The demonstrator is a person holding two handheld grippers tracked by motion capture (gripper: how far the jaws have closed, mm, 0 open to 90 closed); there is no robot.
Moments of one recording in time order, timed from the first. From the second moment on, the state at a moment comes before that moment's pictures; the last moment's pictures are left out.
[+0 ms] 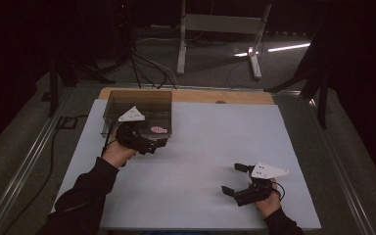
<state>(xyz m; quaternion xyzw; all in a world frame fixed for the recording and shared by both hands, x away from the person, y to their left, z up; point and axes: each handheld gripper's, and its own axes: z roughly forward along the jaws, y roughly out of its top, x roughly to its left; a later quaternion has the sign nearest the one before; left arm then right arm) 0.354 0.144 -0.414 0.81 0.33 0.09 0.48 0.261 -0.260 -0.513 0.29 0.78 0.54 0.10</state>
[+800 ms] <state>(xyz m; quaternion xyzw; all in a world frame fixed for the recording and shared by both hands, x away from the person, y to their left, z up) 0.314 0.164 -0.439 0.81 0.31 0.08 0.50 0.261 -0.259 -0.512 0.29 0.79 0.54 0.10</state>
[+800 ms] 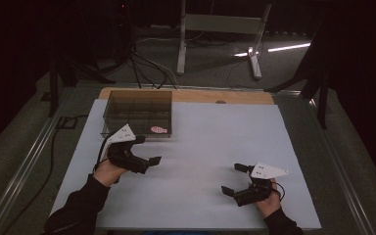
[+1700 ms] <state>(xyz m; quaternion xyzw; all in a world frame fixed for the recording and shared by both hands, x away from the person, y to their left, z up) 0.284 0.196 -0.496 0.81 0.34 0.05 0.48 0.261 -0.259 -0.513 0.29 0.79 0.54 0.10</state>
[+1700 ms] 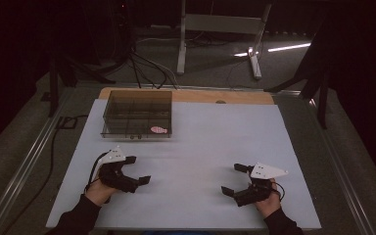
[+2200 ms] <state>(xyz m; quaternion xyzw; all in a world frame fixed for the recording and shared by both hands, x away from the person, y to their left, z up) 0.254 0.233 -0.510 0.80 0.37 0.06 0.48 0.261 -0.258 -0.514 0.29 0.79 0.53 0.09</state>
